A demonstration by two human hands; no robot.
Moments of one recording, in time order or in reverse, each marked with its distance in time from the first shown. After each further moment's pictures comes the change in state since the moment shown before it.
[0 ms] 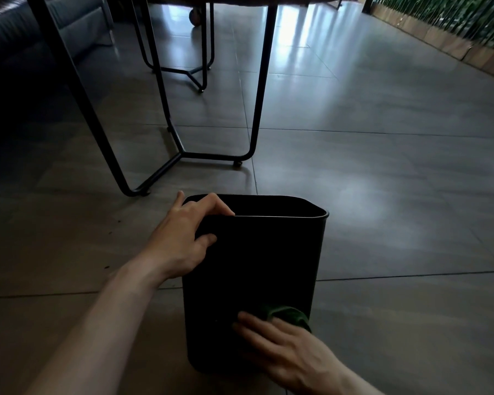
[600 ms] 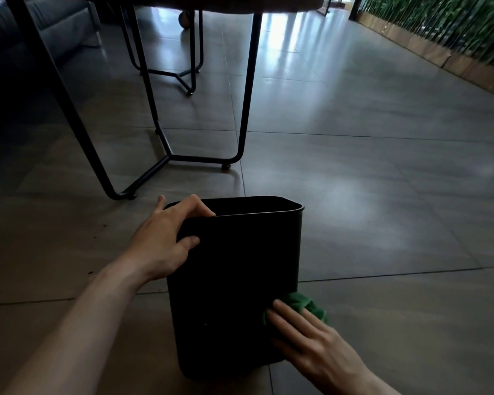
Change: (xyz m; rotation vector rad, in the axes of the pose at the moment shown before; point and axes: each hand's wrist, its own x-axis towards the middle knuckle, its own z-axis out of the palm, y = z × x) left_hand 0.001 -0.002 -0.003 0.027 -0.037 -0.097; right_hand -0.048 0.020 -0.036 -0.035 0.013 0.223
